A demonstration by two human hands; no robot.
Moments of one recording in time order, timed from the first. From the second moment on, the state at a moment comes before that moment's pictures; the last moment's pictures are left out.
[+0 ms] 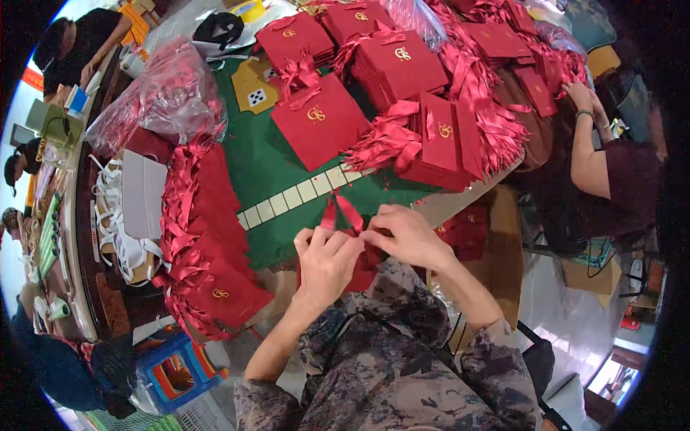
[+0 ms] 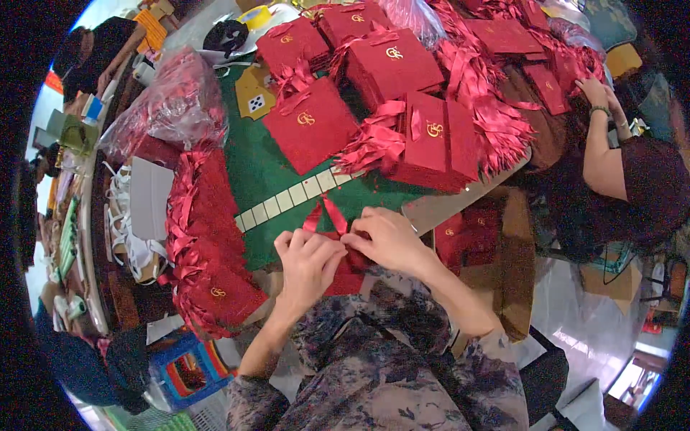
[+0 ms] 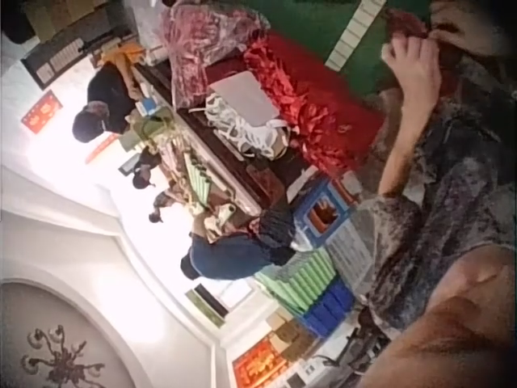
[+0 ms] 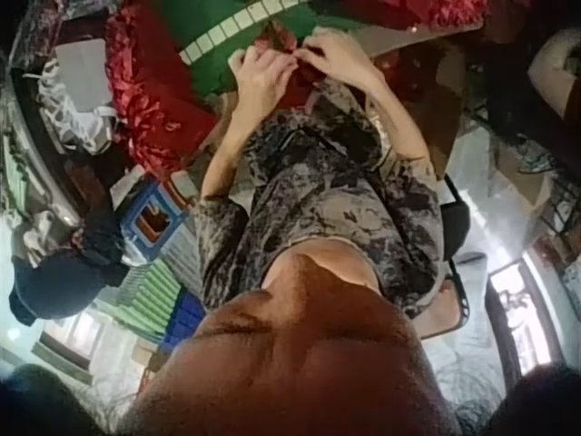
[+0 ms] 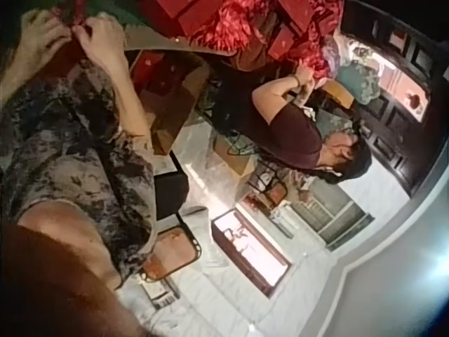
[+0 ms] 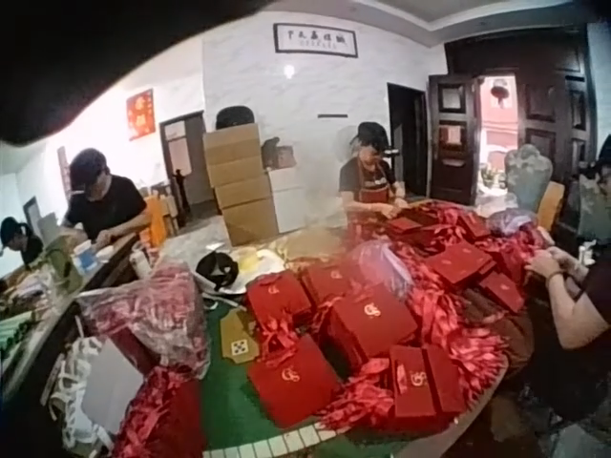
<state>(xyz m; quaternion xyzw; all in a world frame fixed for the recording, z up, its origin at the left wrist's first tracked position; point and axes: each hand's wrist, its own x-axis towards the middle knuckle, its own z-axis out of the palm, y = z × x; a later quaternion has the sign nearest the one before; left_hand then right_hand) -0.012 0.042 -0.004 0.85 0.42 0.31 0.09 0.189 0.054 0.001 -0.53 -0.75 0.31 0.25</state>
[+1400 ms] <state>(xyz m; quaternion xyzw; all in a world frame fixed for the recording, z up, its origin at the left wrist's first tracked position) -0.025 0.053 -0.006 0.77 0.51 0.38 0.08 0.190 0.013 0.033 -0.56 -0.65 0.43 0.28</state>
